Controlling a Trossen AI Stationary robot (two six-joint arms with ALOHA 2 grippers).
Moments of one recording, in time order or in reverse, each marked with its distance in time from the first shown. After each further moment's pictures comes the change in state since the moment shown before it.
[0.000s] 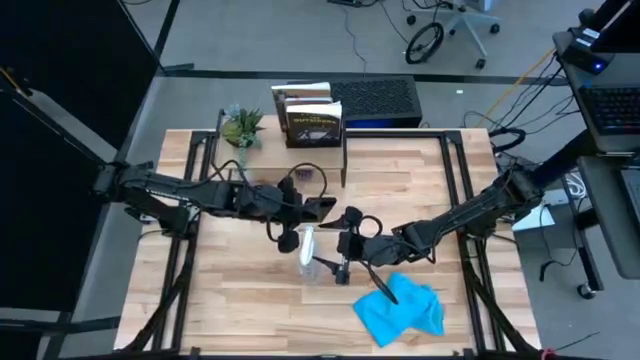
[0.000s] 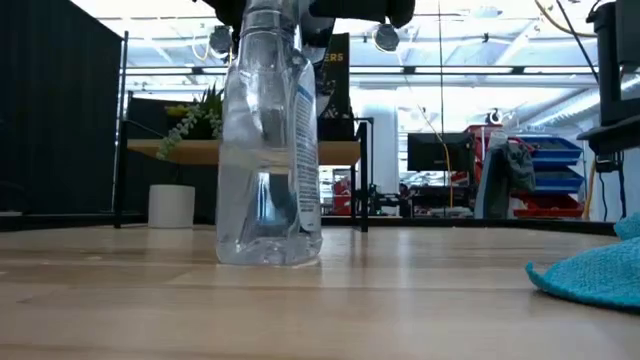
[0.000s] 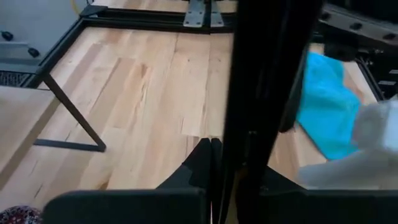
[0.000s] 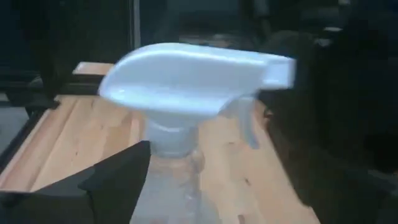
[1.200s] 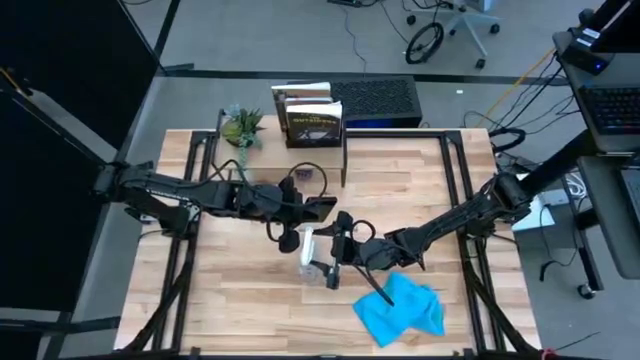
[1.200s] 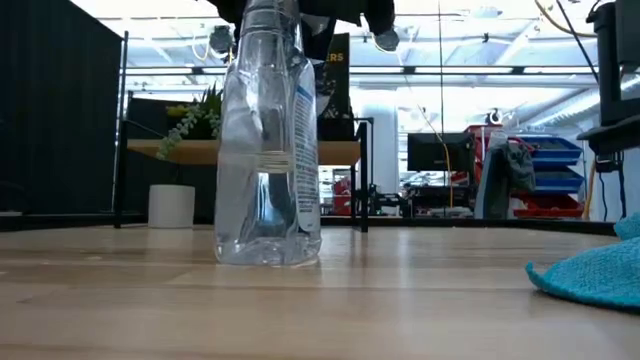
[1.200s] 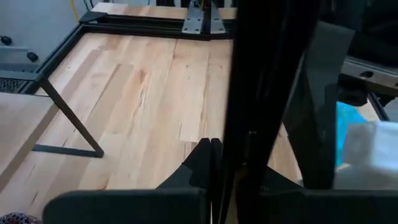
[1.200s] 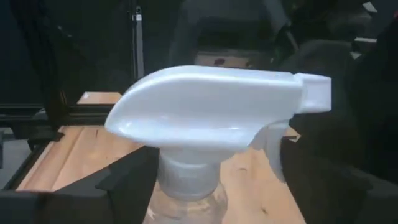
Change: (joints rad) left arm 0.000 0.001 0.000 0.025 0.003 -0.001; right arm -0.013 0.098 0.000 0.240 0.002 -0.025
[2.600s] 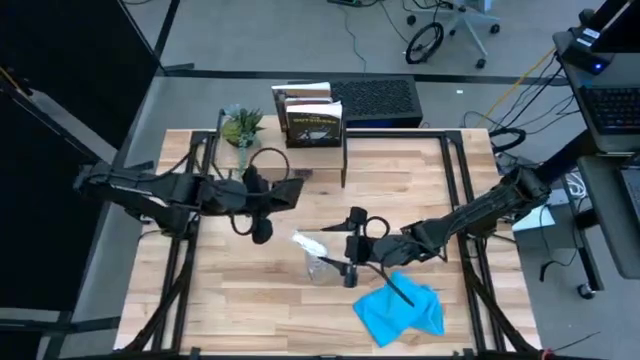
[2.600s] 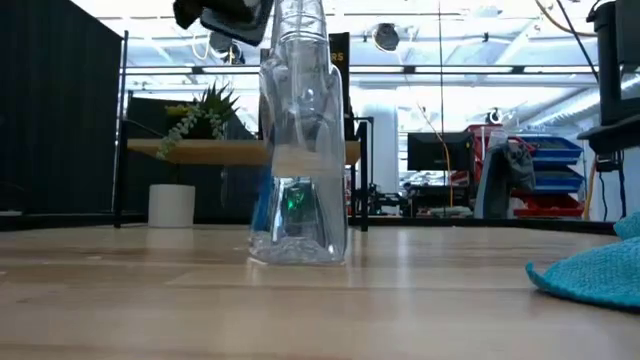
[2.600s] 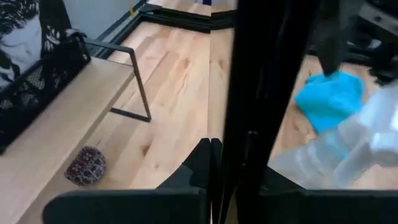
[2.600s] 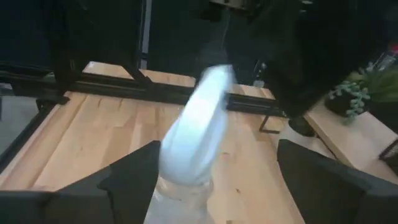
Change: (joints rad) left arm -0.068 -0.273 0.001 -0.314 -0.197 -0.189; right arm 0.039 -0.220 0.000 -0.330 0.002 -0.081
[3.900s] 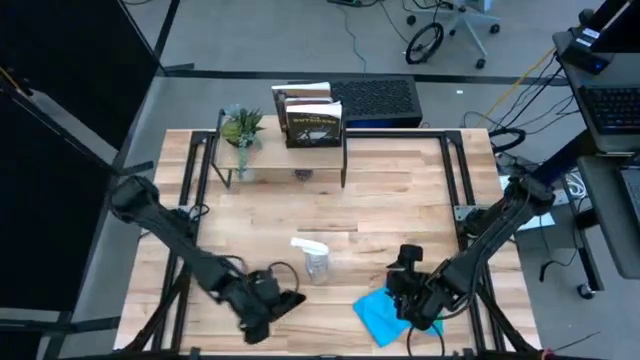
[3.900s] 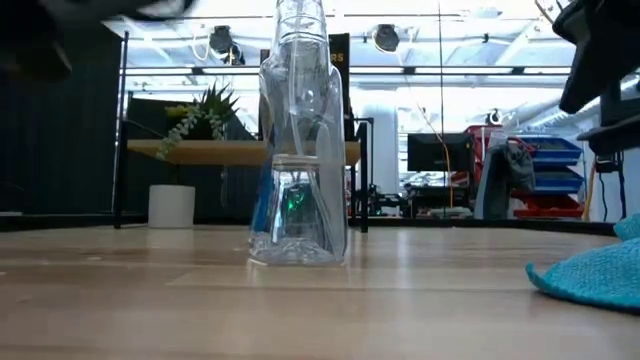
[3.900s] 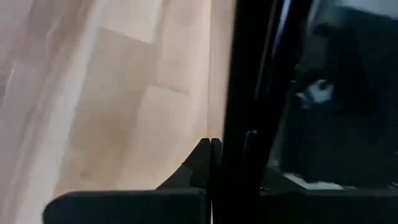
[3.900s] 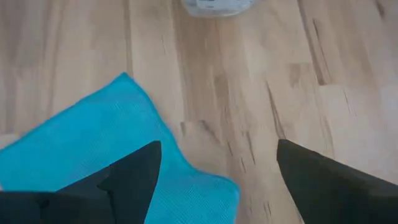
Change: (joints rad) left arm -0.505 0.576 -0.015 0.127 0.291 -0.633; right arm 0.366 0.058 -0.001 -0.942 -0.052 0.866
